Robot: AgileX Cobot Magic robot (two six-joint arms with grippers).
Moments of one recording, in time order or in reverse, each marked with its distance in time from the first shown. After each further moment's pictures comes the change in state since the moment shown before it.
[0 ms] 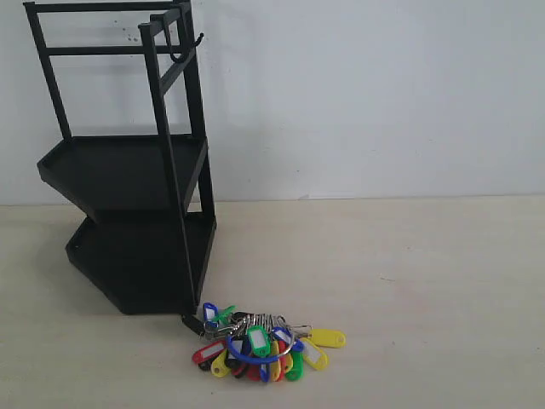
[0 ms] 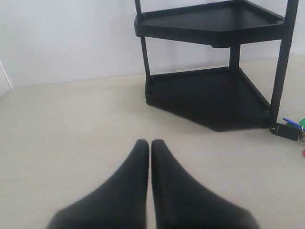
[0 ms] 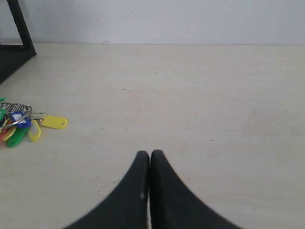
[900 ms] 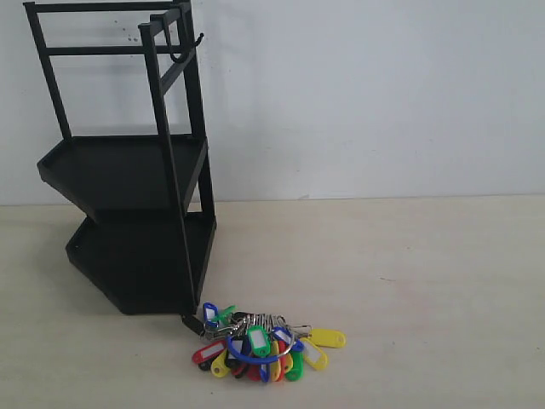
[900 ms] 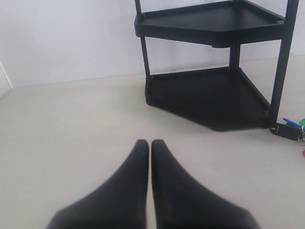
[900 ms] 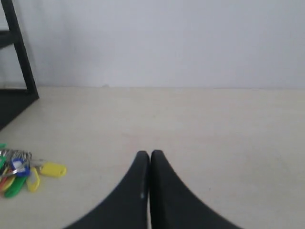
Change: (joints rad) left arm 0.000 0.000 0.000 0.000 0.000 0.000; right arm 0.000 0.000 0.000 0.000 -0.161 0.000
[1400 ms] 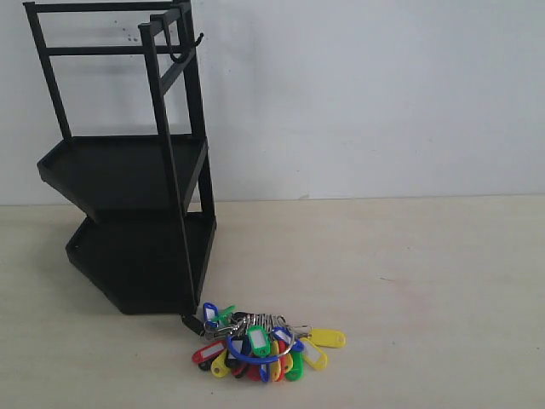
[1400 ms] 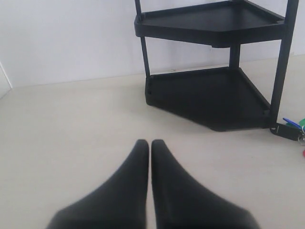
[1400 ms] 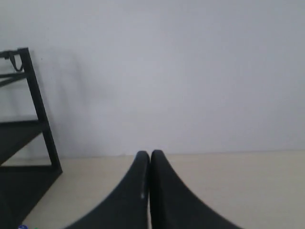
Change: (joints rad) left arm 0.000 0.000 0.000 0.000 0.000 0.000; right arm 0.000 0.164 -0.365 0.014 0.048 0.075
